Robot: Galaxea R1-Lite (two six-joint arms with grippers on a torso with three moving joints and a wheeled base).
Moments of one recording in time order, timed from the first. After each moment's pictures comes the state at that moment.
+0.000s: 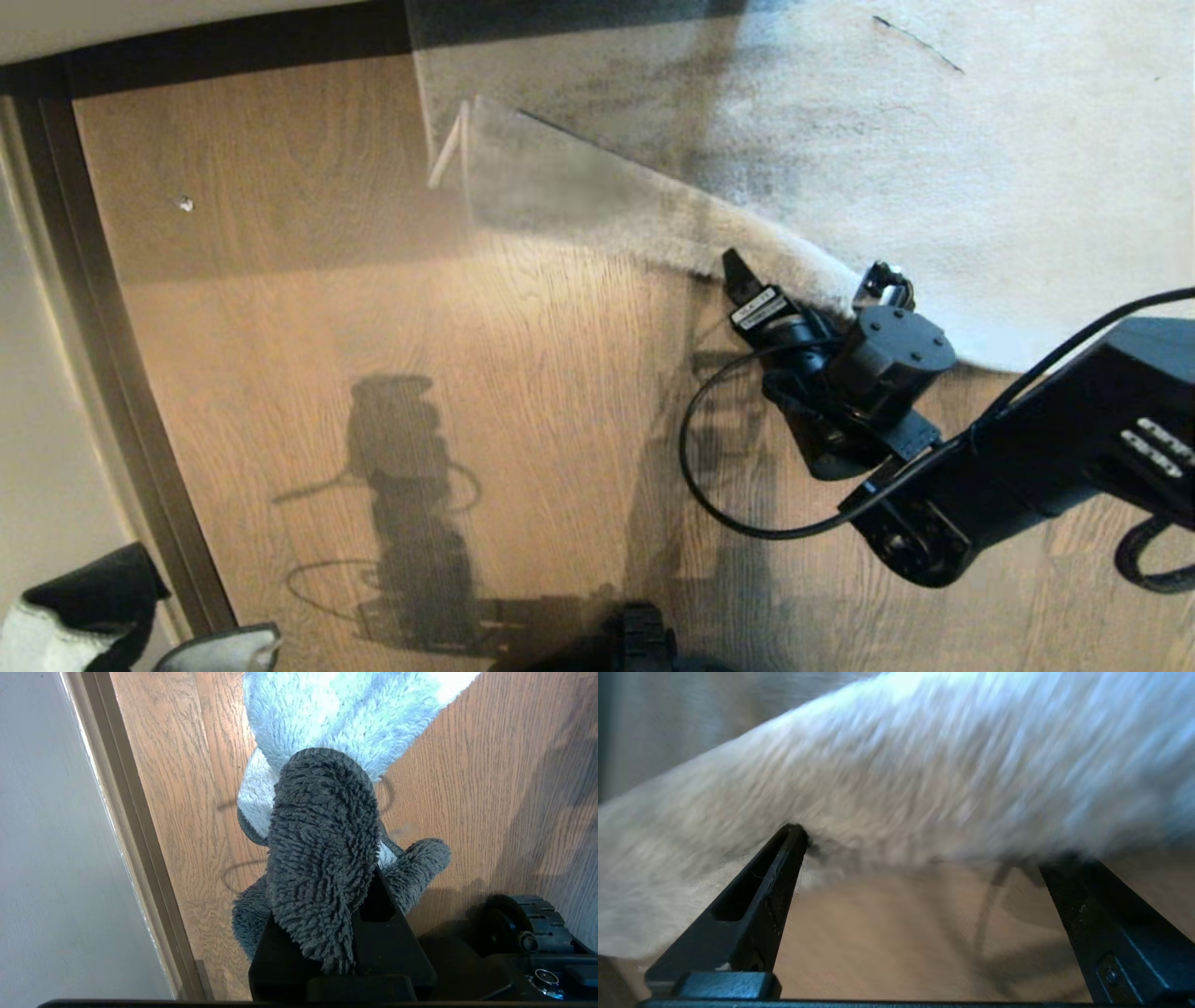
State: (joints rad) left arm 0.00 0.00 0.00 -0.01 0.00 0.00; right arm 0.61 2.10 -0.91 -1.52 -0.46 0.66
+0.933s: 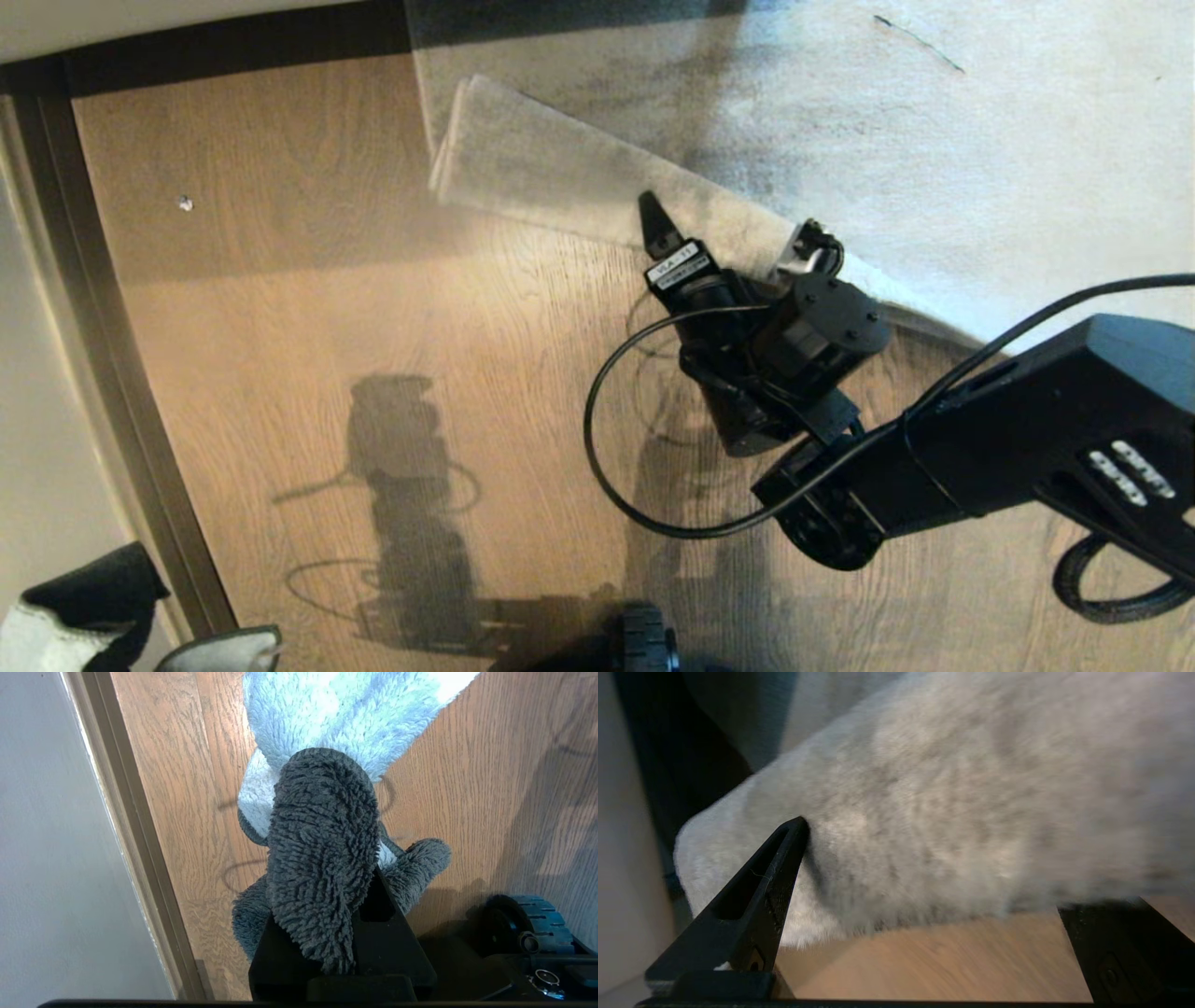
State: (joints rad) left arm 0.00 0.00 0.00 -0.01 0.00 0.00; right arm 0.78 2.14 -1.16 -1.49 -0.44 0.69
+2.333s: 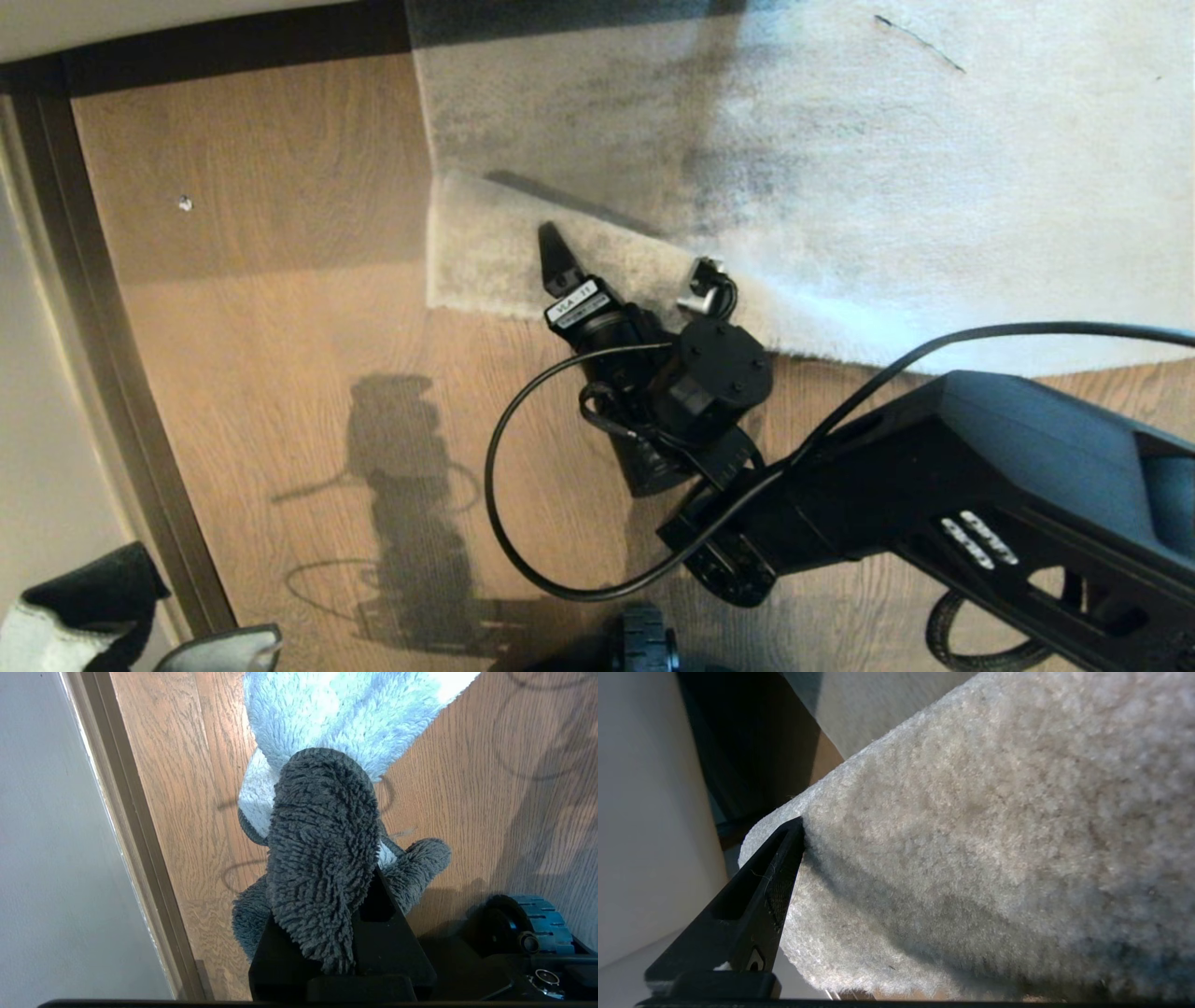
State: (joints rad) left arm 0.00 0.00 0.00 -0.01 0.00 0.00; right arm 0.91 2.30 -1.35 -1.49 -0.44 0.71
